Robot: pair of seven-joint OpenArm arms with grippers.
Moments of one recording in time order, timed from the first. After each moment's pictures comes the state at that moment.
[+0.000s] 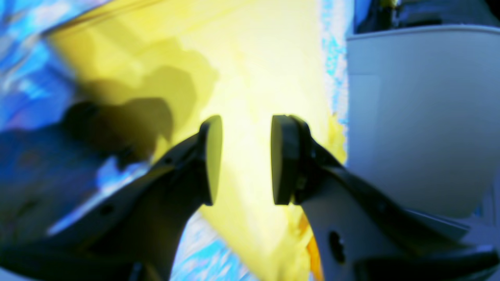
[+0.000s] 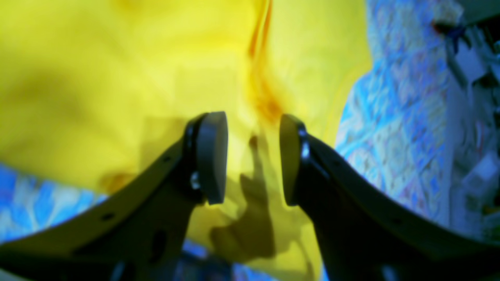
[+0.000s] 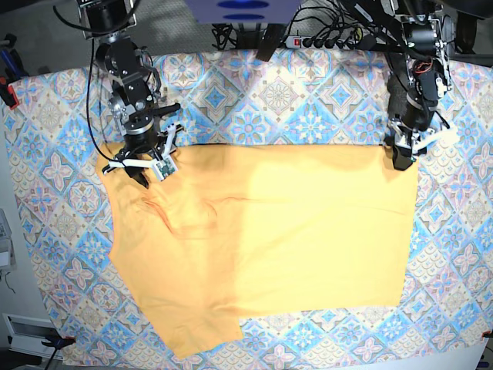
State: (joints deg) left arm 19.8 -13.9 -19.9 82.0 -84.0 1.3 21.6; right arm -11.1 12.0 -9.1 82.5 -27.7 1.5 -12.8
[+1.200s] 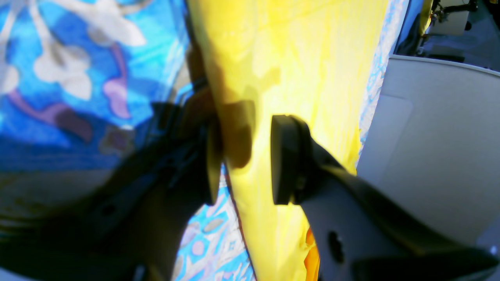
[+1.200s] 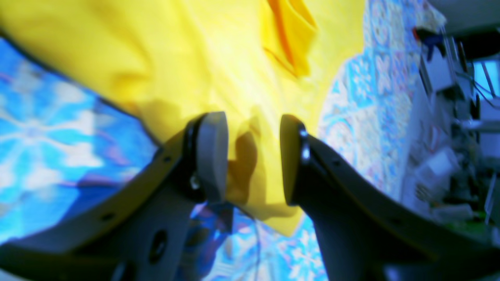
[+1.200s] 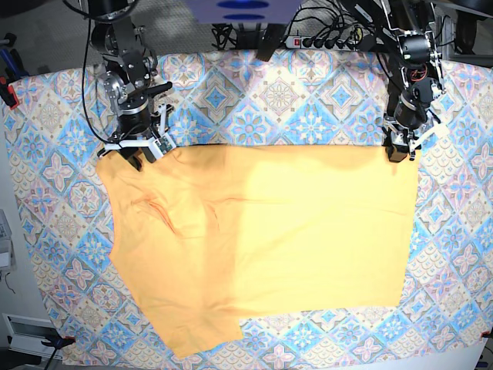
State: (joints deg) left arm 12.4 -12.5 -20.6 66.0 -85.6 1.4 23.4; right arm -17.2 12.0 -5.9 84.7 -36.8 1.8 -12.1
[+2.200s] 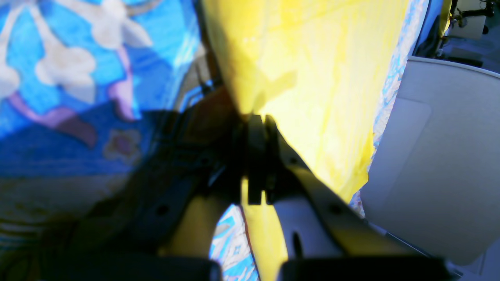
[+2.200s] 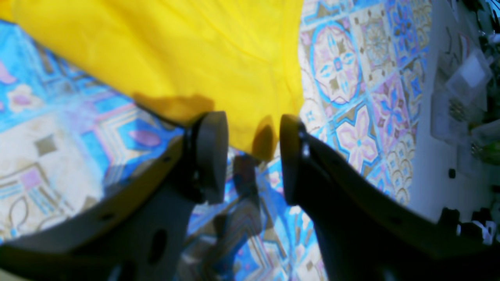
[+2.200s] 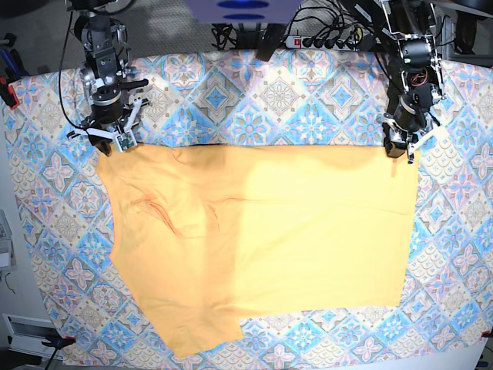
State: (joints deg) left arm 11.4 -12.7 -20.5 65.9 -84.6 3.5 23.8; right arm -20.0 14.8 0.8 82.7 -23.8 1.6 -12.1
